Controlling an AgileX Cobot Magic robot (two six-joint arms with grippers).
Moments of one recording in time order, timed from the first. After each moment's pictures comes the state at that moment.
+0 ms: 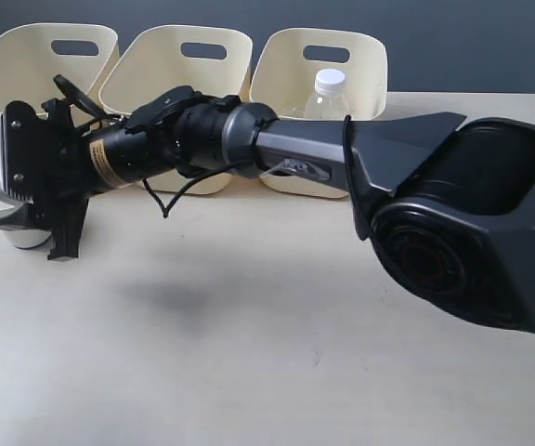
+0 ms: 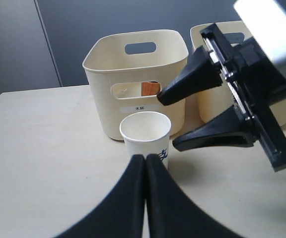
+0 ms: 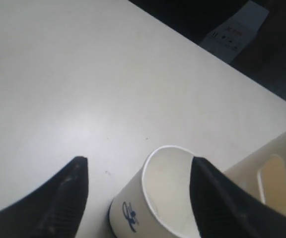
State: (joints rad) left arm -0.16 0.00 0.00 0.04 0.25 0.03; right arm 0.98 2.46 -1.99 -1.75 -0.63 0.94
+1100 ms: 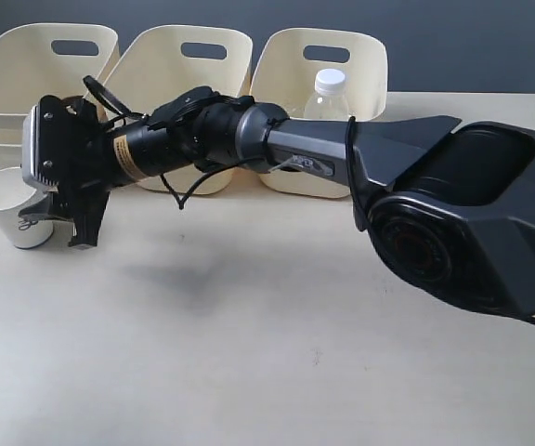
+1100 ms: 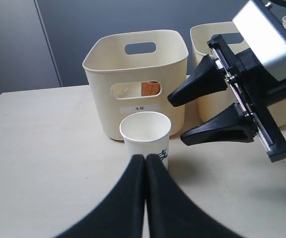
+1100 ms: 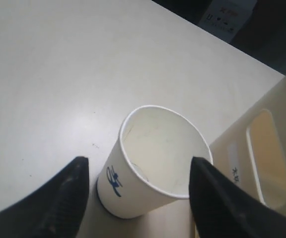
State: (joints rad) left arm -0.16 0.00 0.00 0.04 0.25 0.03; right arm 0.93 2.51 -2.03 -1.75 -0.66 0.98
